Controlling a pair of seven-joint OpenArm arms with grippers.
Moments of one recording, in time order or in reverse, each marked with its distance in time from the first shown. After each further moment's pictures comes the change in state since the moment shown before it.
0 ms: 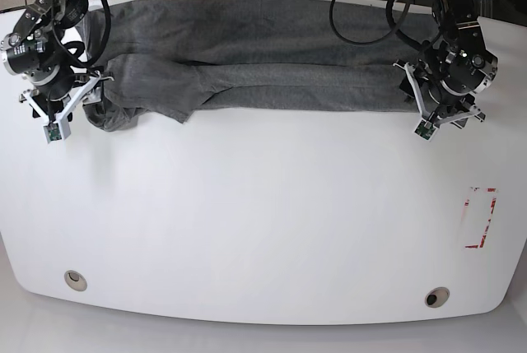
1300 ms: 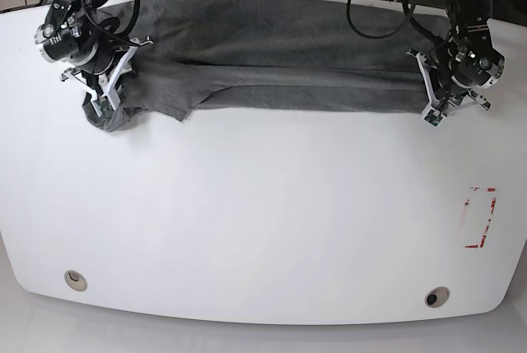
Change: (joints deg) left arm 2.4 -5.4 0.0 -8.7 -0.2 -0.2 -3.6; right arm -9.7 -2.2 -11.3 0.0 -3.1 0.0 -1.2
